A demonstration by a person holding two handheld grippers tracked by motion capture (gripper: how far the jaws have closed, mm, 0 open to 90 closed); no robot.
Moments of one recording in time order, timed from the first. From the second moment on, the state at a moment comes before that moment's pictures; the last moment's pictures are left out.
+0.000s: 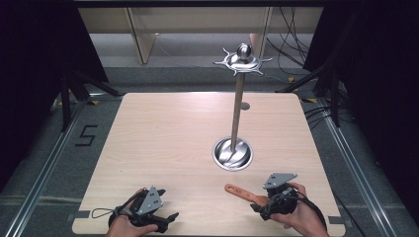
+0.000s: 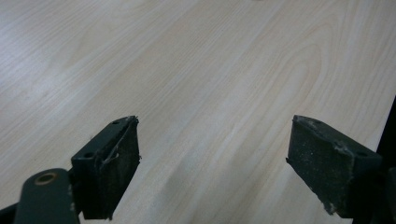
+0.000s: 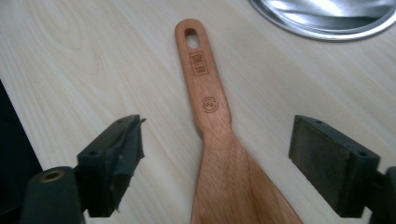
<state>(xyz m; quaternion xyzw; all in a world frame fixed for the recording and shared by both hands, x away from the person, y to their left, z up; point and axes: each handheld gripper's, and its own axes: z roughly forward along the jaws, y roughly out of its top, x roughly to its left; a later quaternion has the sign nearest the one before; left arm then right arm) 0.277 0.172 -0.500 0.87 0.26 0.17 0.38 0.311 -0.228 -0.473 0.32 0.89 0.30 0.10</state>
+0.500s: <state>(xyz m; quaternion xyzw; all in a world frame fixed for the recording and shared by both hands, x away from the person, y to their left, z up) 0.277 0.172 -0.500 0.87 0.26 0.17 0.38 0.329 -0.201 -0.474 0.29 0.92 0.23 0.09</state>
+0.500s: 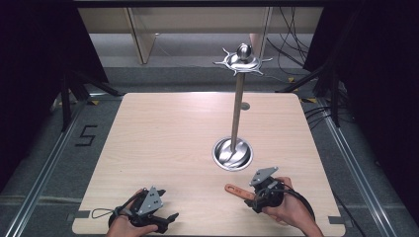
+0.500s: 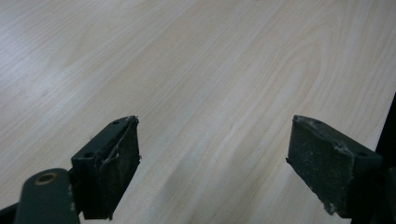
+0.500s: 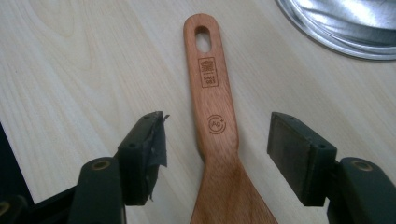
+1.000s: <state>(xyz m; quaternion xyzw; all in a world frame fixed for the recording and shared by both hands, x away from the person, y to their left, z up) 0.276 0.173 -0.500 0.87 0.26 0.16 0.39 0.350 -0.174 -0.479 0.24 0.95 0.17 0.06</state>
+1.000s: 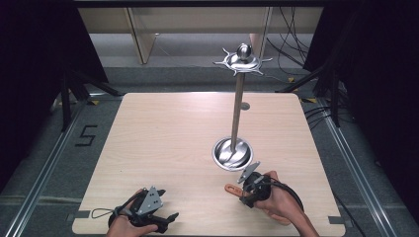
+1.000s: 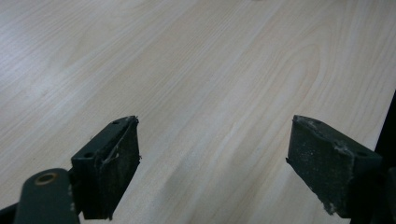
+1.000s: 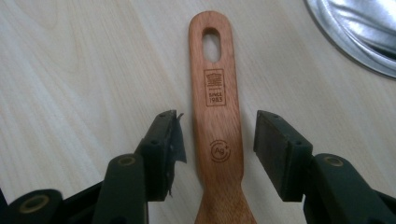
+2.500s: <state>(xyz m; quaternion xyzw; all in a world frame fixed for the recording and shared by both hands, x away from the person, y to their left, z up) 0.276 0.174 -0.499 0.87 0.26 0.16 0.39 0.353 -0.168 -0.460 0.20 0.97 0.11 0.08</state>
